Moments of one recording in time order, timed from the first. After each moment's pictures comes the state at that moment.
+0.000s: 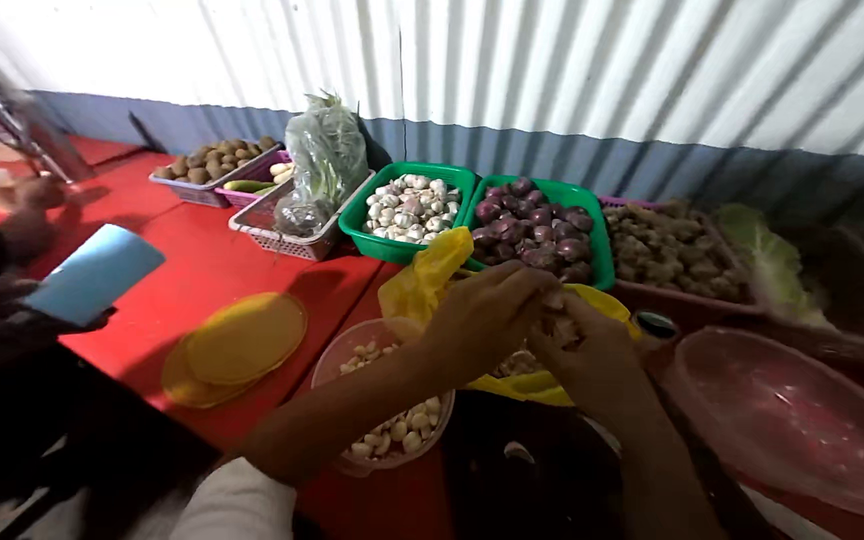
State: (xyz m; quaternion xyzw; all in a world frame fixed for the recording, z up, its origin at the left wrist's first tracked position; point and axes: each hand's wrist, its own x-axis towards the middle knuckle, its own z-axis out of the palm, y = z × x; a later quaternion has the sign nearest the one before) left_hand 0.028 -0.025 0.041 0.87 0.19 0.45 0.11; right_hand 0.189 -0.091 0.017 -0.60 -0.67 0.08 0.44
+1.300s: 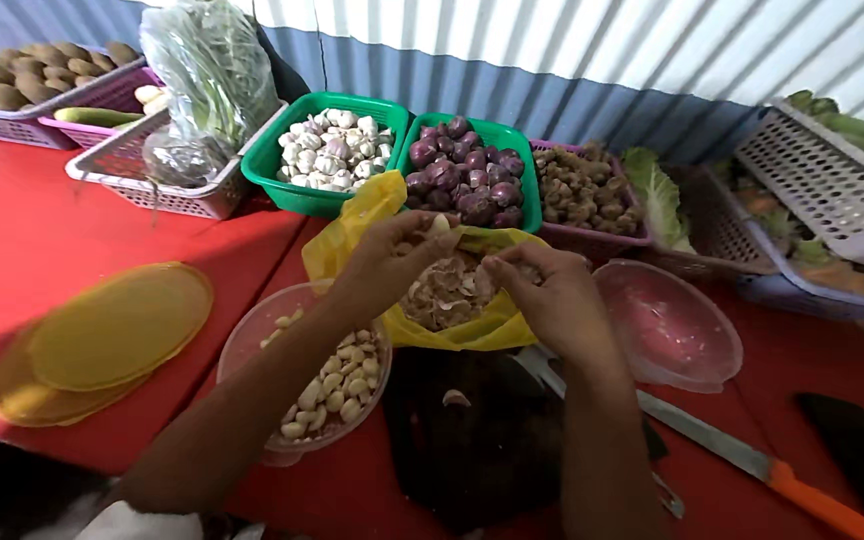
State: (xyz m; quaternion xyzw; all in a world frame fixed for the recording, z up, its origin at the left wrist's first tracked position) left_hand 0.020 0.006 0.020 0.77 0.24 0.39 0.46; right_hand 0.216 -0.091 0.024 -0.68 -0.60 0.16 0.40
